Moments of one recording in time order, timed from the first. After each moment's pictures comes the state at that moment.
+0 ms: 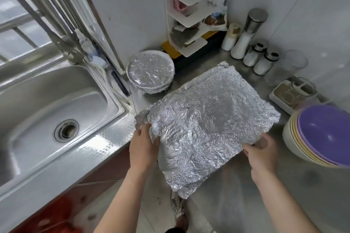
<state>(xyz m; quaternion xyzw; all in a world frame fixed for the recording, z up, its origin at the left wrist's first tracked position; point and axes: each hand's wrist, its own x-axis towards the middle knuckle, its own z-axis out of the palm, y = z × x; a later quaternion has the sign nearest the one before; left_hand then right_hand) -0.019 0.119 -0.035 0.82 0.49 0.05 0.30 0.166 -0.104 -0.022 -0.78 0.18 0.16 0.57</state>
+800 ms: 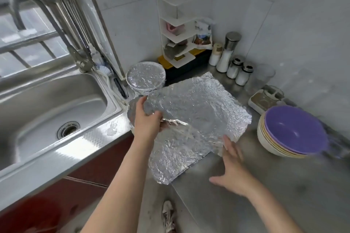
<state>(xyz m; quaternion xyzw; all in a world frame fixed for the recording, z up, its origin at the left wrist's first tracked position) 0.021 0.066 0.057 0.56 0.49 0.27 0.61 0.121 -0.168 0.033 -0.86 -0.38 0.32 0.13</state>
